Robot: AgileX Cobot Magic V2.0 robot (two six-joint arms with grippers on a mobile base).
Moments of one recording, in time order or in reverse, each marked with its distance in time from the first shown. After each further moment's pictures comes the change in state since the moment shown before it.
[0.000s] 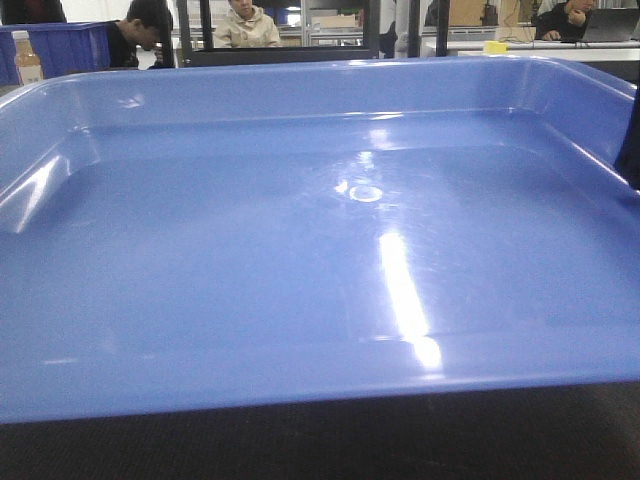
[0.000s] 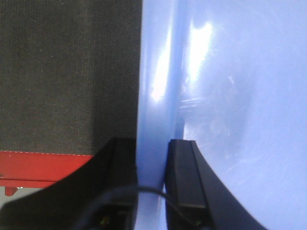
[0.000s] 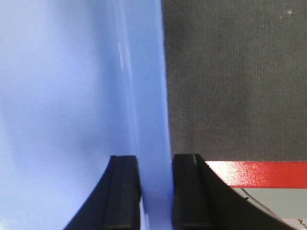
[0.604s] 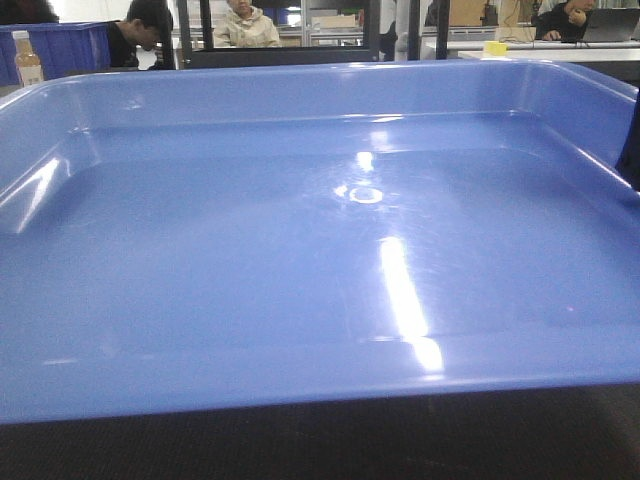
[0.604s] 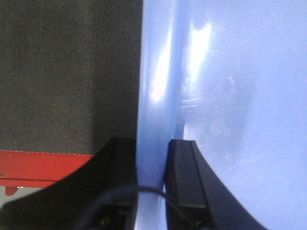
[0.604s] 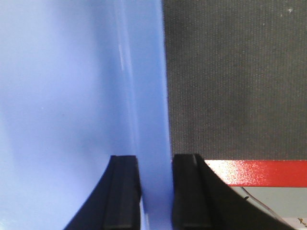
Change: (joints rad) left arm 0.000 0.000 0.000 0.000 0.000 0.000; right arm 0.002 0.000 0.000 0.002 0.000 0.002
